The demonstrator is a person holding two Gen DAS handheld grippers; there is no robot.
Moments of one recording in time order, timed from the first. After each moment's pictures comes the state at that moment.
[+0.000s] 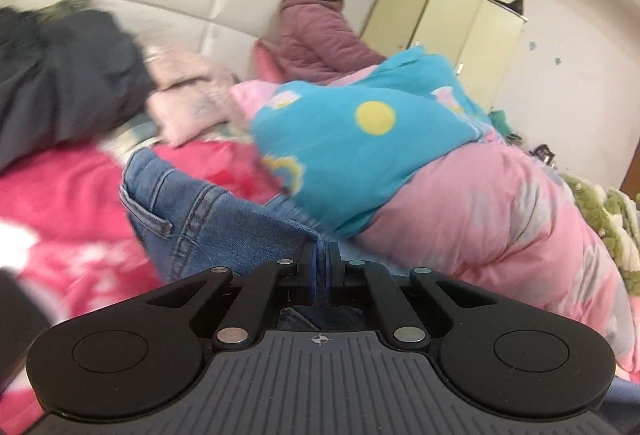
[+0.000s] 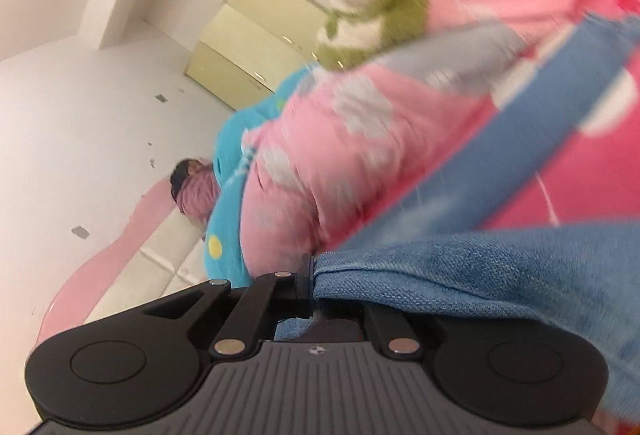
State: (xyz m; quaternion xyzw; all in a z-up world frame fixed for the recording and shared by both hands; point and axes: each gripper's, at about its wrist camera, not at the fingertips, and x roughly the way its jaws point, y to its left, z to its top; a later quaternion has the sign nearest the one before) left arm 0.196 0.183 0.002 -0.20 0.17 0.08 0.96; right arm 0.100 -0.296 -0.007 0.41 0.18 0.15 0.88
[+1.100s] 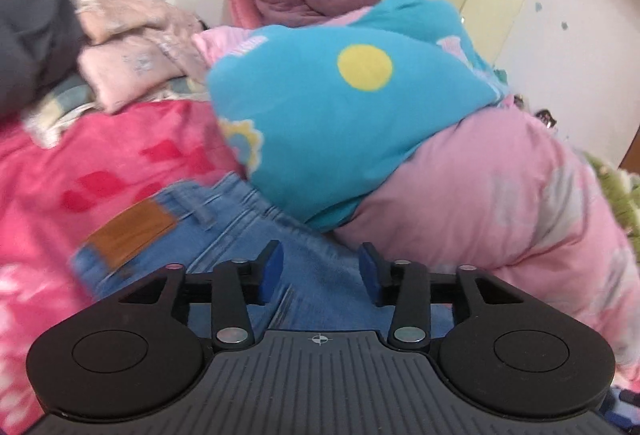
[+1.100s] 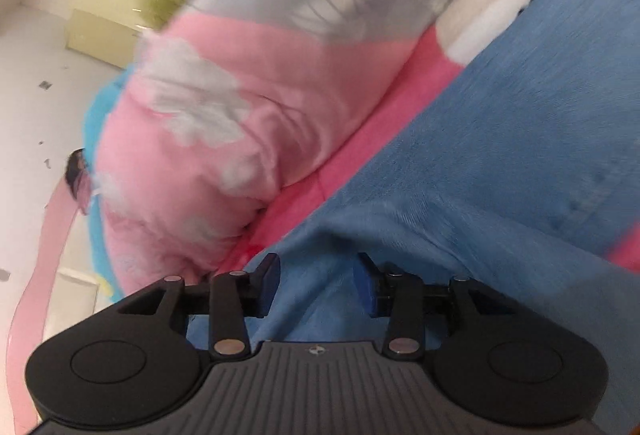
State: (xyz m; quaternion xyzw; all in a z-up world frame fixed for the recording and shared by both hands) left arm 0.269 0.184 -0.011 -0.22 0.25 0.05 0.94; right arm 0.293 -0.347 -0.076 0.46 0.37 0.09 0.80
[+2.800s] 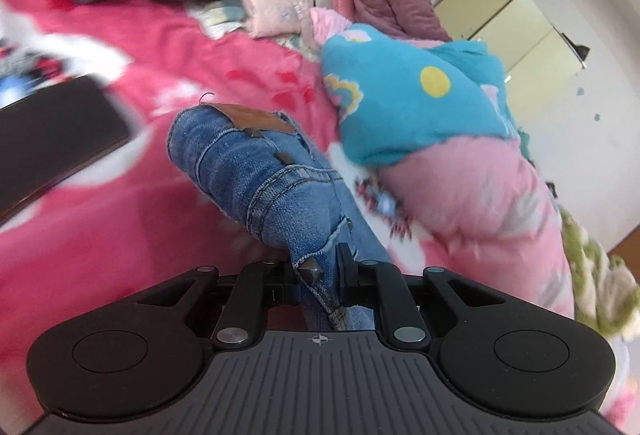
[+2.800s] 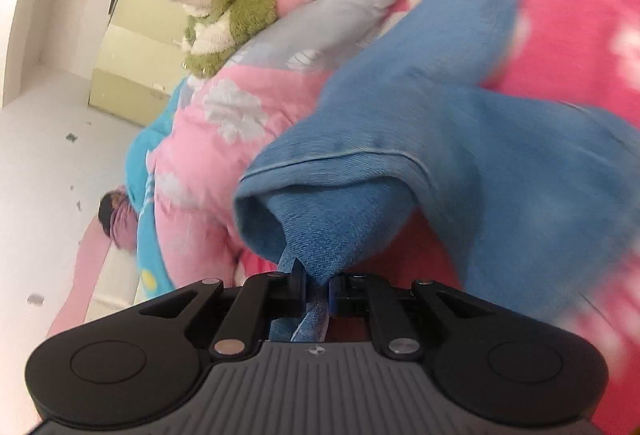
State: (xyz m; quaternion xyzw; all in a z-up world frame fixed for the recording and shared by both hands) left arm 0.073 0.204 -0.033 -0.38 0.24 0.08 0.89; right arm 0.097 -0.364 -0.055 0.51 0.30 0.05 0.81
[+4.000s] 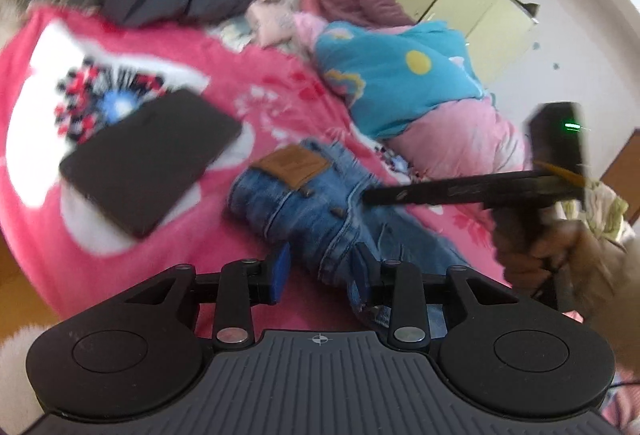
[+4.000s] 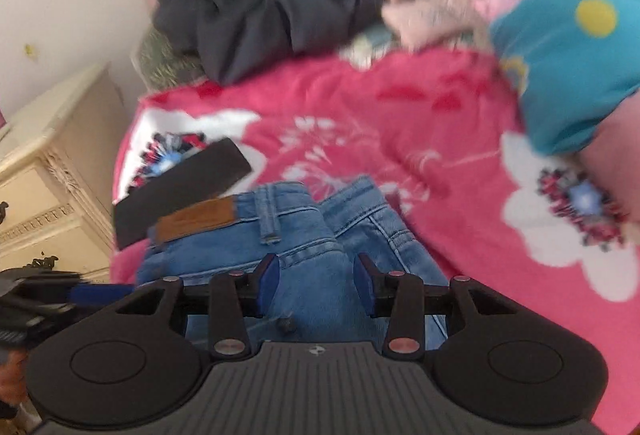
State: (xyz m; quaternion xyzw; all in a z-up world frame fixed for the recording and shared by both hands) left arm -0.016 0.256 -0.063 -0.29 0.22 0.02 0.93; right arm 0.197 0.122 -0.008 -0.17 0.39 0.51 0.75
